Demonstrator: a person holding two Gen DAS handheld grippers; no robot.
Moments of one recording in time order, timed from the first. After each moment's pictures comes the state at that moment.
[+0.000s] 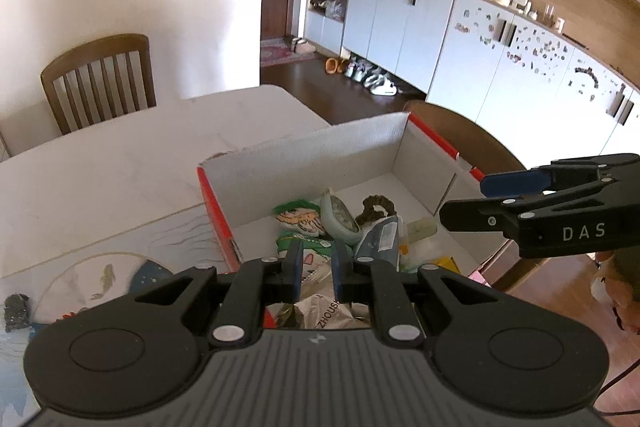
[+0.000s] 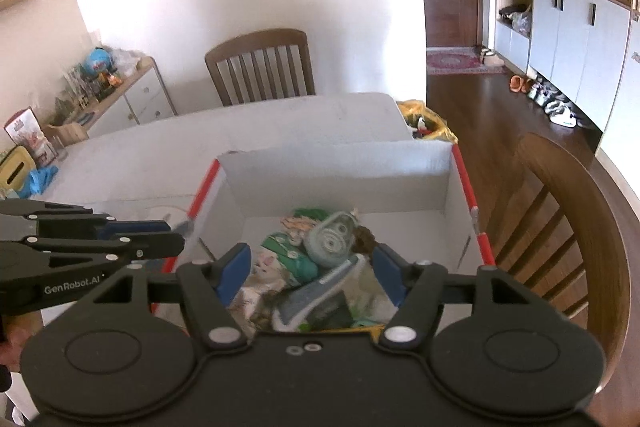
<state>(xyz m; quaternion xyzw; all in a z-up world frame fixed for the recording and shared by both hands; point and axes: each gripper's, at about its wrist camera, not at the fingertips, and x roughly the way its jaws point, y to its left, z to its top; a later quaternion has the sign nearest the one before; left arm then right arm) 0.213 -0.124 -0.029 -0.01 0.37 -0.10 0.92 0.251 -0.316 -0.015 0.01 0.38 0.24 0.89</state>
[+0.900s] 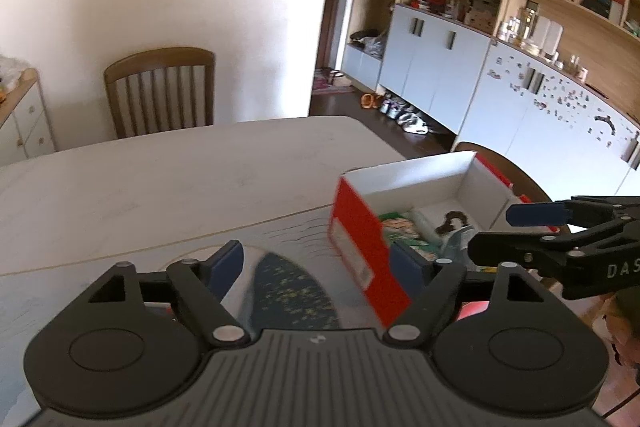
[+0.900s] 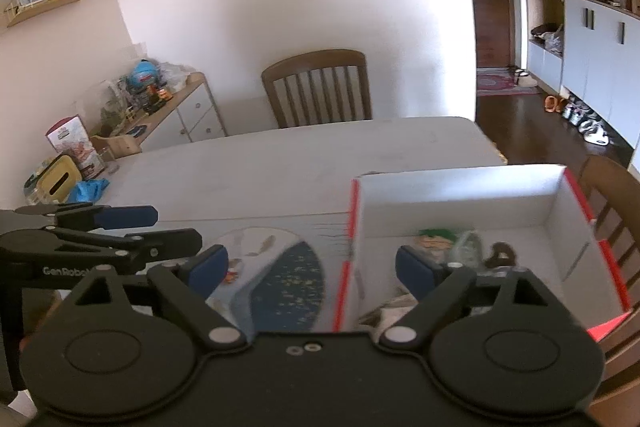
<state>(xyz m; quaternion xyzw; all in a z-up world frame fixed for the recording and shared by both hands) 0.152 0.014 0.000 -0.05 0.33 -0.05 0.94 0.199 -0.194 0.008 0.03 0.35 0.28 0.90</state>
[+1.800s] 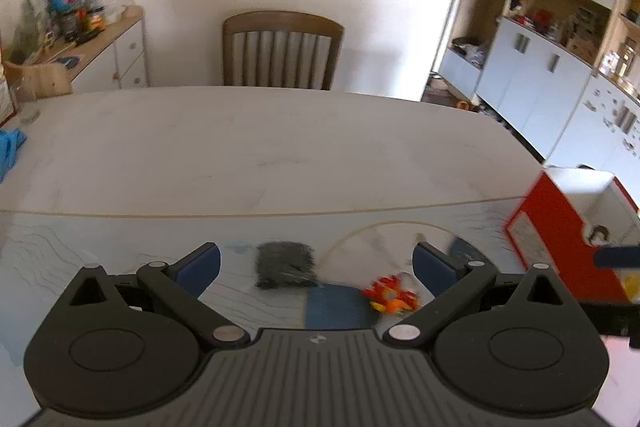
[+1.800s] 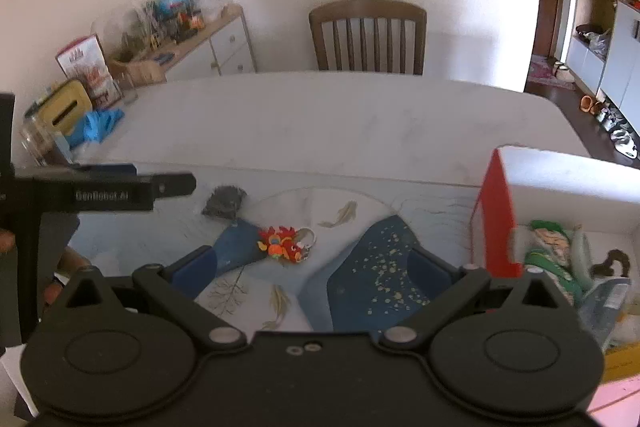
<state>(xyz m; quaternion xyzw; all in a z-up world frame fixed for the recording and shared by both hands) 0.158 0.181 -0.077 -0.11 0.35 0.08 0.93 0.205 -0.054 -0.041 -0.05 0.40 0.31 0.86</state>
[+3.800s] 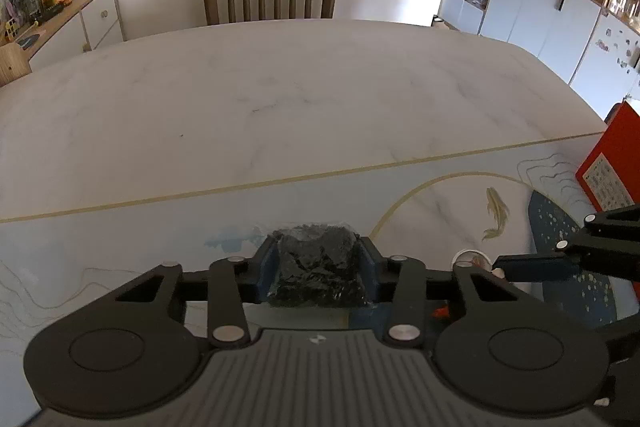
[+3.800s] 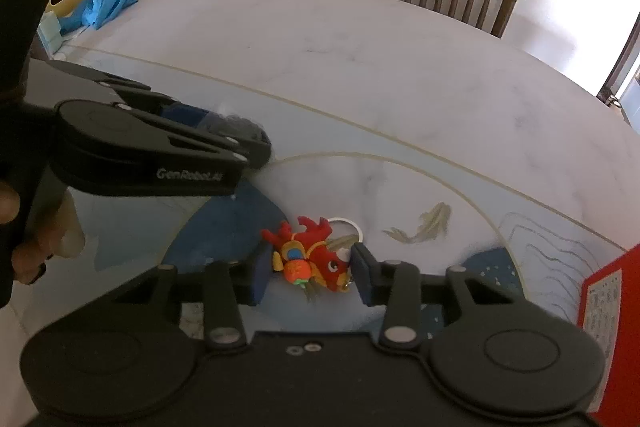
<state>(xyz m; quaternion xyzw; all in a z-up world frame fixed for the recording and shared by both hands) 0.228 0.198 -0.161 -0.06 0.42 0.05 0.90 0.254 0.056 -0.138 -0.19 0.43 0.36 0.80</state>
